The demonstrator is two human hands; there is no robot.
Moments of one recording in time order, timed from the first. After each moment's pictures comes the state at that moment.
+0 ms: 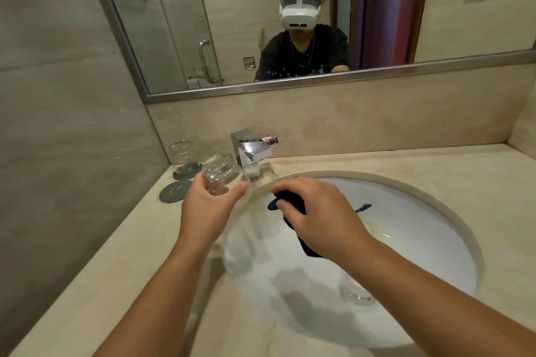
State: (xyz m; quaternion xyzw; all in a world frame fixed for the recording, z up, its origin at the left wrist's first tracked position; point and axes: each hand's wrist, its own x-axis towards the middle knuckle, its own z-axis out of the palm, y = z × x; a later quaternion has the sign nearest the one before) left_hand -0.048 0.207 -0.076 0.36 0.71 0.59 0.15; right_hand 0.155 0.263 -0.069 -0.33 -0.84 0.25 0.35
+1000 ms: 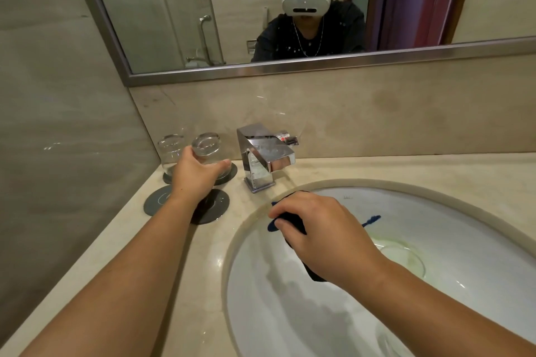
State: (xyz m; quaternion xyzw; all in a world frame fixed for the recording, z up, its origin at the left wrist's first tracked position) left_hand -0.184 0.337 -0.104 0.34 0.80 0.48 0.10; right_hand 0.091 0.324 -0.106 -0.34 -0.88 0.22 0.26
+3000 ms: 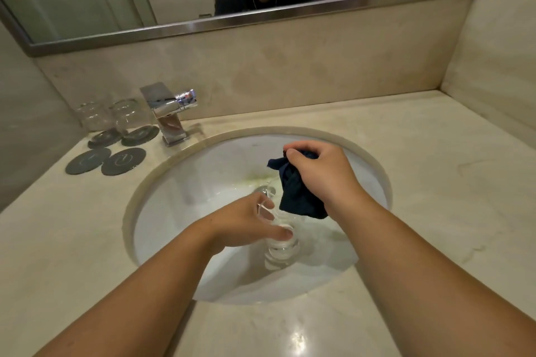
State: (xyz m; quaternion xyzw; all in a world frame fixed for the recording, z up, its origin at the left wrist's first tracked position) left_hand 0.092 0.259 -0.148 0.54 0.71 0.15 0.42; right_hand 0.256 0.337 -0.130 -0.47 -0.56 0.52 0.43
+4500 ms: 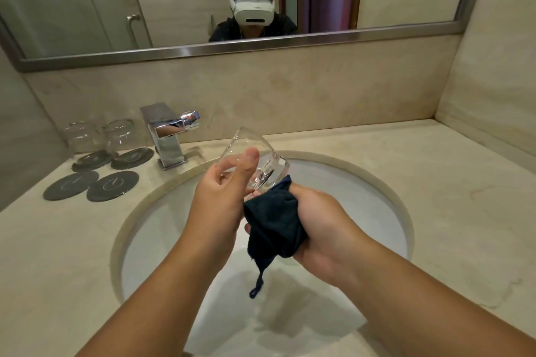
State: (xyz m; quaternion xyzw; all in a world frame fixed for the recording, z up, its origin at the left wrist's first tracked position) left_hand 0.095 0.259 -0.102 0.34 0.55 0.65 0.40; right_hand 0.224 0.285 -0.112 -0.39 -0.35 0.77 0.37
